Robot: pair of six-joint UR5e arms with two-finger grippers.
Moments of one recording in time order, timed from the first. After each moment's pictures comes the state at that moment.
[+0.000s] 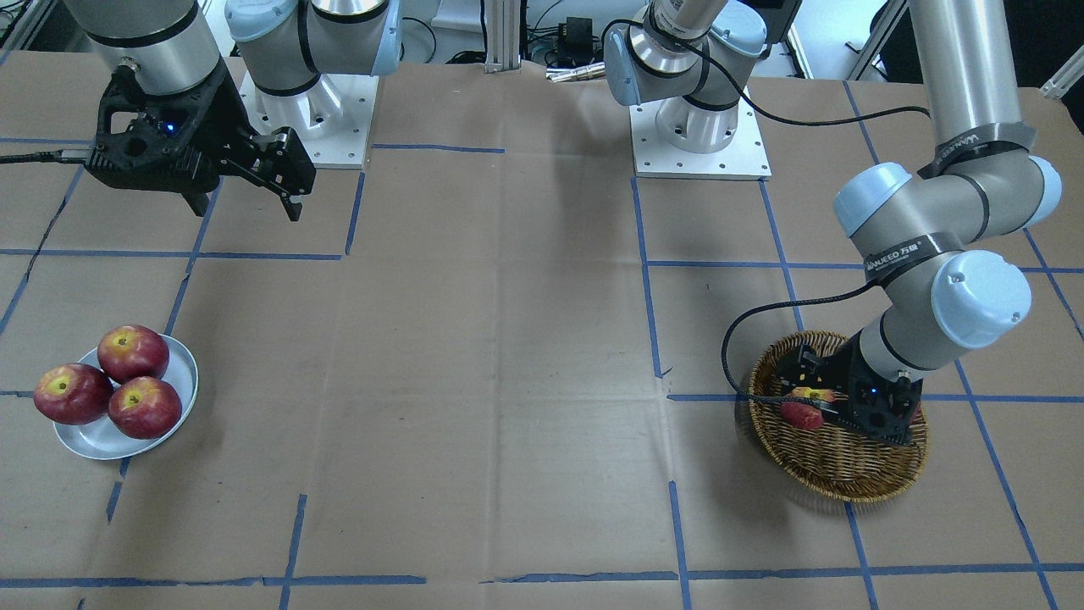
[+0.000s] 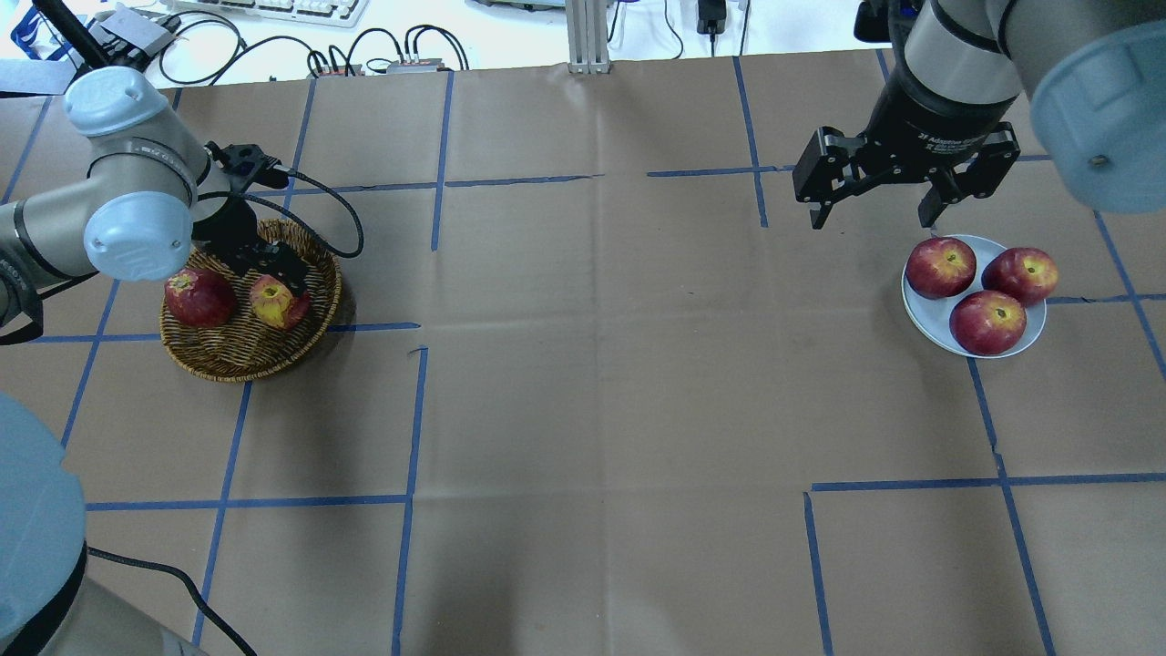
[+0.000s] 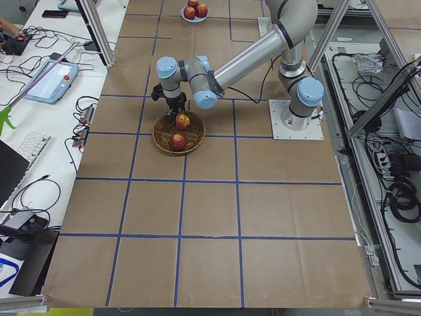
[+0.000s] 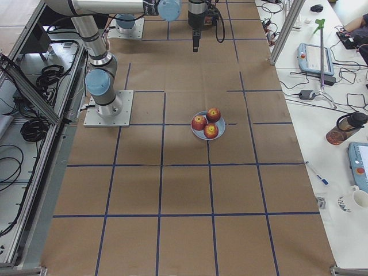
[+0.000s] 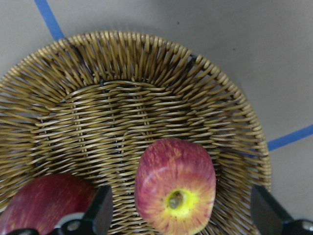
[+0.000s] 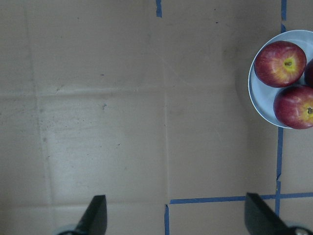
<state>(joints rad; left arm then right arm) -1.26 -1.99 -1.76 -1.01 1.59 0.70 1.57 -1.60 1.62 -1.60 -1.58 0.04</state>
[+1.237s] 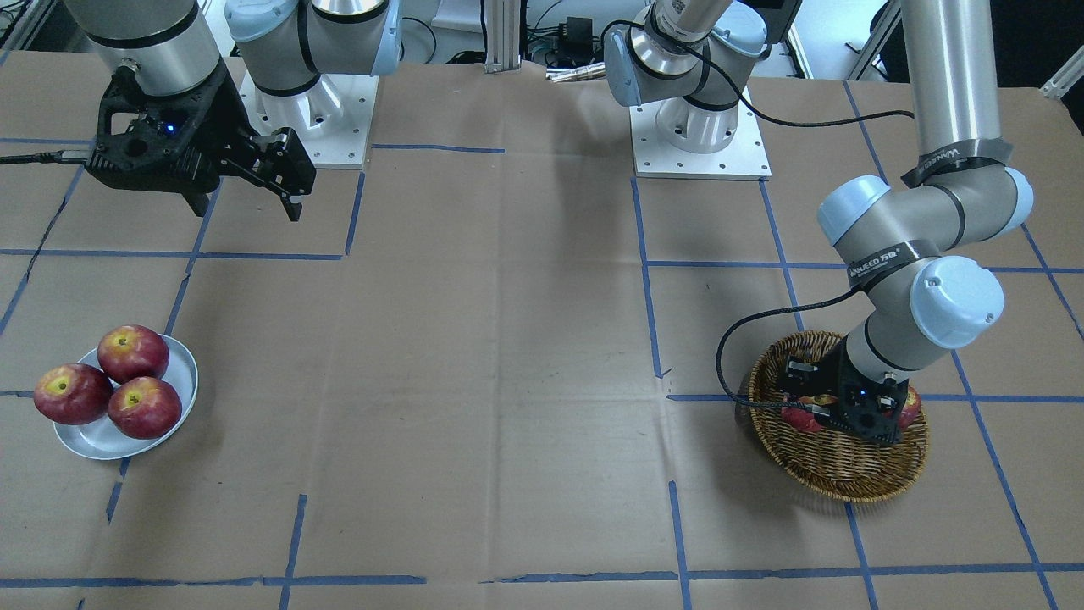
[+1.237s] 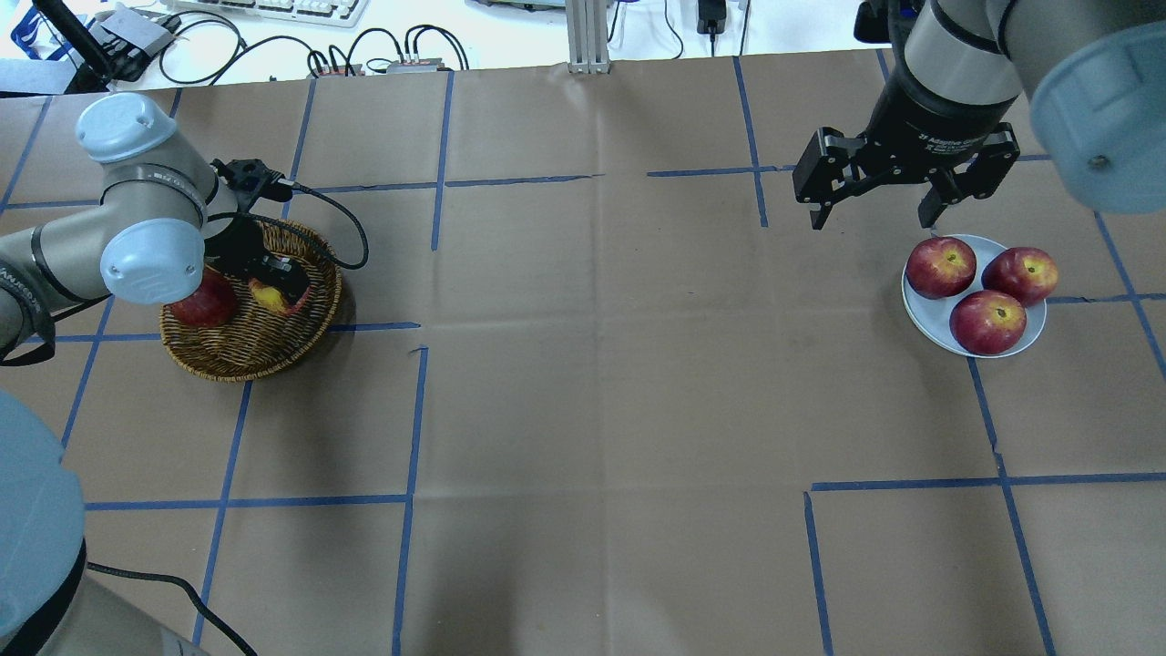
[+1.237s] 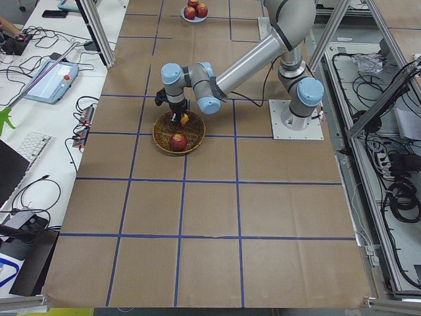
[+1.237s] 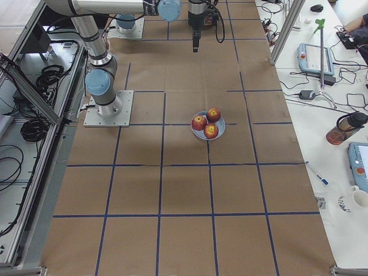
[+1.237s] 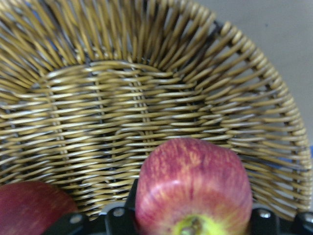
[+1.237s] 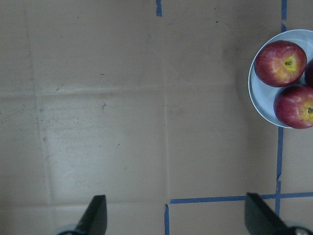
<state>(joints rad) -1.26 -1.96 -1.81 -0.95 1.59 0.64 1.57 -1.61 1.62 -1.60 -1.58 0.04</state>
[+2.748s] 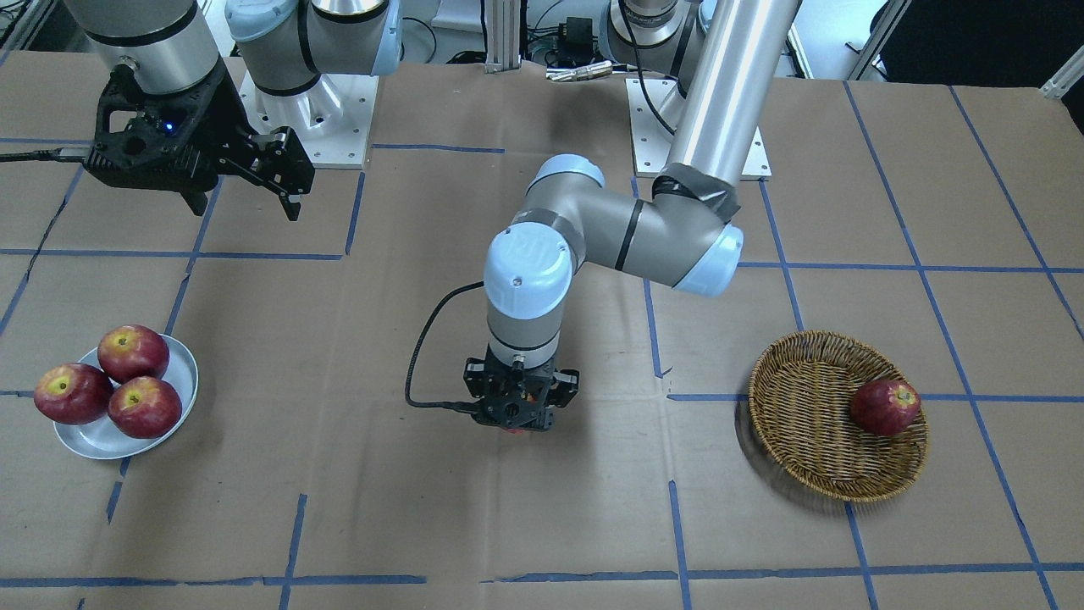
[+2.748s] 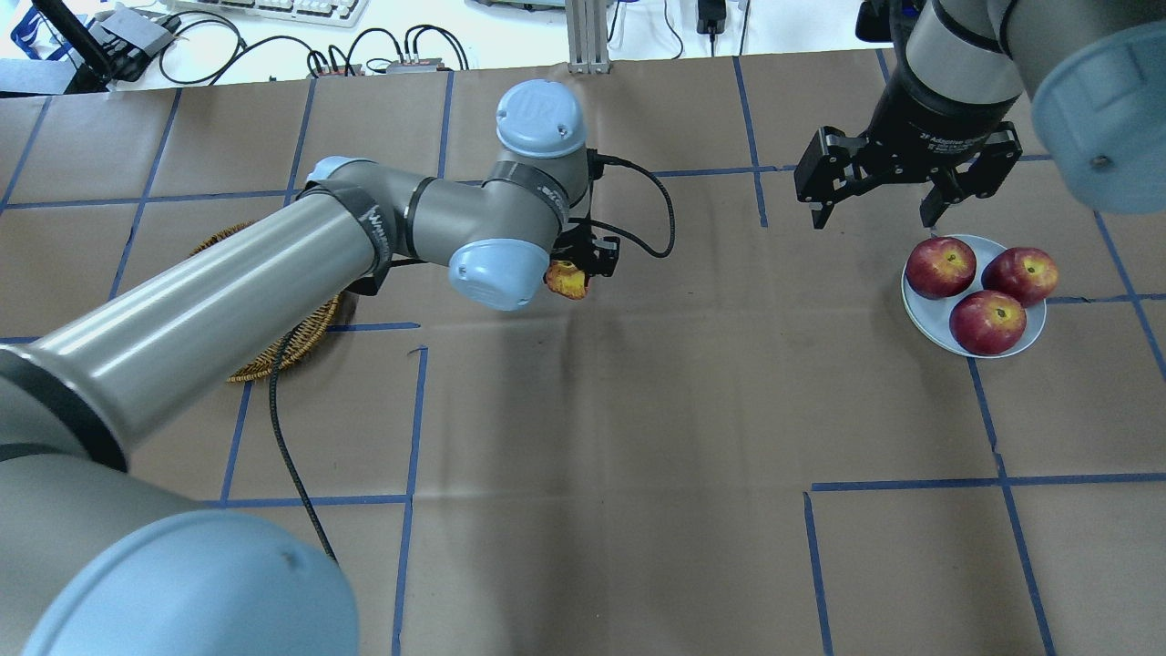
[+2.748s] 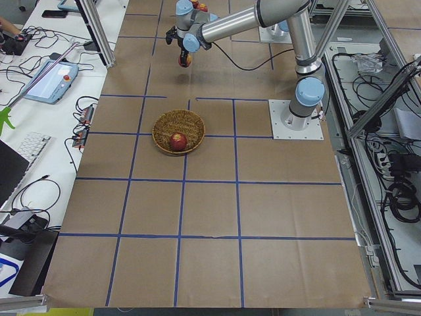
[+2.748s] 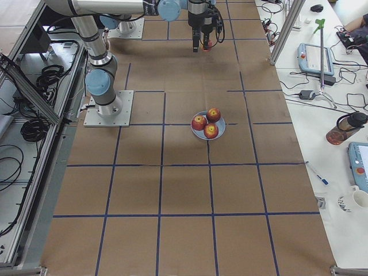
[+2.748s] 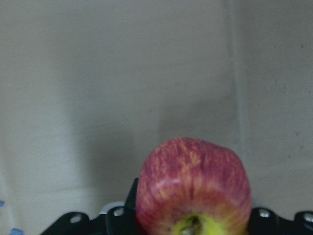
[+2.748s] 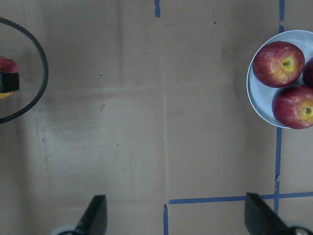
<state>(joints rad) -1.93 -2.16 -1.55 -0.94 1.61 -0.22 1.57 -1.61 1.62 -1.61 -1.58 0.04</state>
